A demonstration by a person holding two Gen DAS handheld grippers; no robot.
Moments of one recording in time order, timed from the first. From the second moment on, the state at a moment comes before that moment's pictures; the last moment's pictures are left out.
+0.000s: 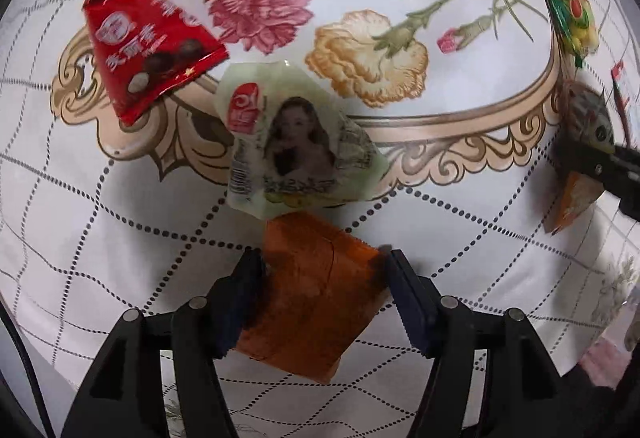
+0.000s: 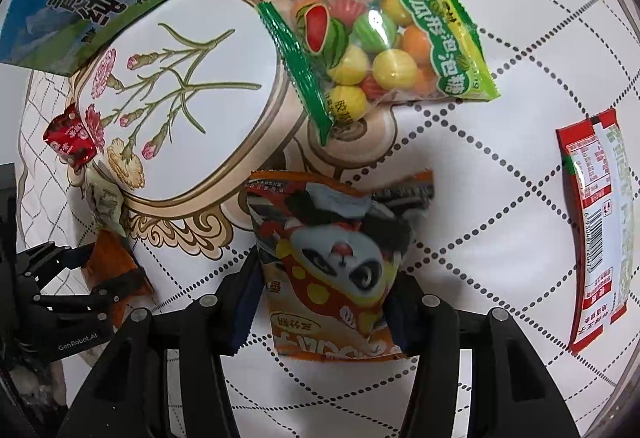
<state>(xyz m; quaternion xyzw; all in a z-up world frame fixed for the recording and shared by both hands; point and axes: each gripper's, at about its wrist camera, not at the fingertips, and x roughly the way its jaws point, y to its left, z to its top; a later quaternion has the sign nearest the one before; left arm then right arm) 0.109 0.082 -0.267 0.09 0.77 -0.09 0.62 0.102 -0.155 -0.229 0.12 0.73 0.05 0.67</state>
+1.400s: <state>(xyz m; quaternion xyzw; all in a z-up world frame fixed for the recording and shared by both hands) 0.074 0.034 -0.260 -0.01 0.72 -0.01 0.69 0.086 -0.058 -0.231 0.09 0.70 0.10 0.70</state>
